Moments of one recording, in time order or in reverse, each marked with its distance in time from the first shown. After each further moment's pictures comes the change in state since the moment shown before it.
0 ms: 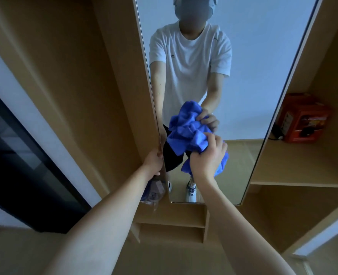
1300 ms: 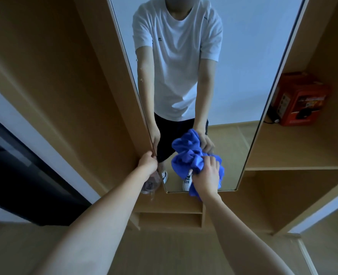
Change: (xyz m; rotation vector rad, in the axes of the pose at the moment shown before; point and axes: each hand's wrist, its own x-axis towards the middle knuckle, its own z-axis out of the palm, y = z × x) left_hand 0.028 -0.043 0.031 0.097 0.036 -0.097; right_hand -0.049 0.133 0.004 -0.292 -0.389 0.077
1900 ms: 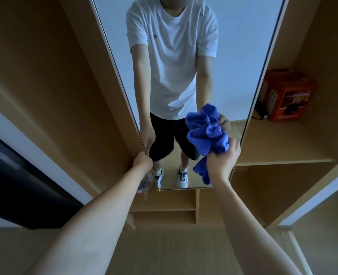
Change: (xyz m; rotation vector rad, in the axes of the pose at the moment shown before) left_hand -0.001 0.006 0.019 0.117 0.041 -0.029; right_hand 0.035 -0.005 -0.071 0.386 0.441 0.107
